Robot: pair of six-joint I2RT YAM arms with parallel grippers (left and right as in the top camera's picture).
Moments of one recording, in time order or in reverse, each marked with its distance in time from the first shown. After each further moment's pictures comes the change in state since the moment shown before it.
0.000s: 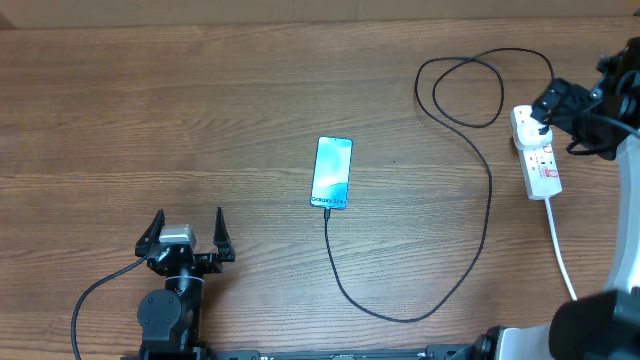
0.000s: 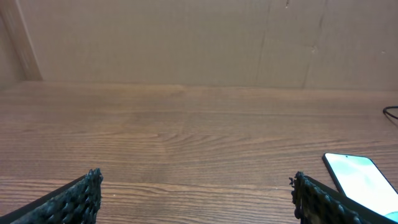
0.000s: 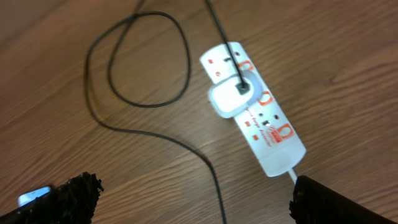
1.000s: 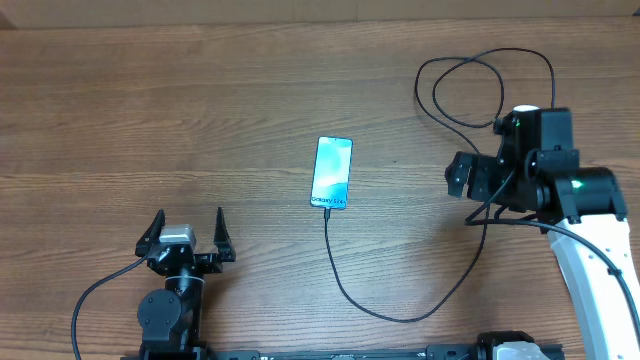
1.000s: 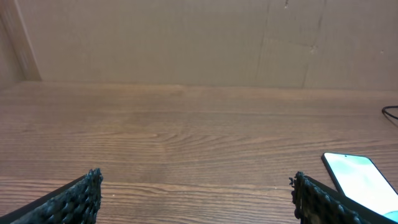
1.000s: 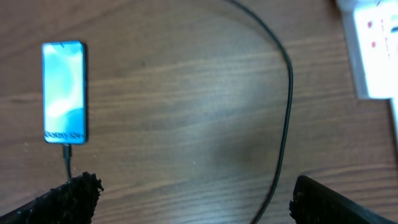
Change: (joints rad) left arm 0.000 0.000 0.000 0.000 0.003 0.000; right arm 0.344 -0.344 -0.445 0.001 -0.007 0.000
